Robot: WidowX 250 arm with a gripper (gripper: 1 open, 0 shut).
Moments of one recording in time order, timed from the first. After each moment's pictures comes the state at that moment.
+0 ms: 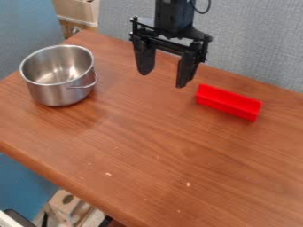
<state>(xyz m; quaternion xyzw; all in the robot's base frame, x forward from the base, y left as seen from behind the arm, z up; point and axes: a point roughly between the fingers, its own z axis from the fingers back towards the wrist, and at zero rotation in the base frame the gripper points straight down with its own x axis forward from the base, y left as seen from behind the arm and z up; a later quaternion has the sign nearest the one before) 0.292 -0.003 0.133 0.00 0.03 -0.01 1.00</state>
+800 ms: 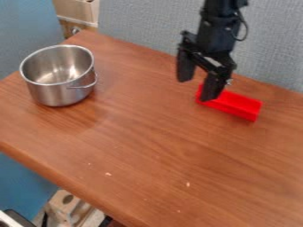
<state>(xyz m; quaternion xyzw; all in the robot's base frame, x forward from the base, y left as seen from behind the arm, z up) 0.340 -0.046 0.090 0.03 0.06 -0.29 0.95</state>
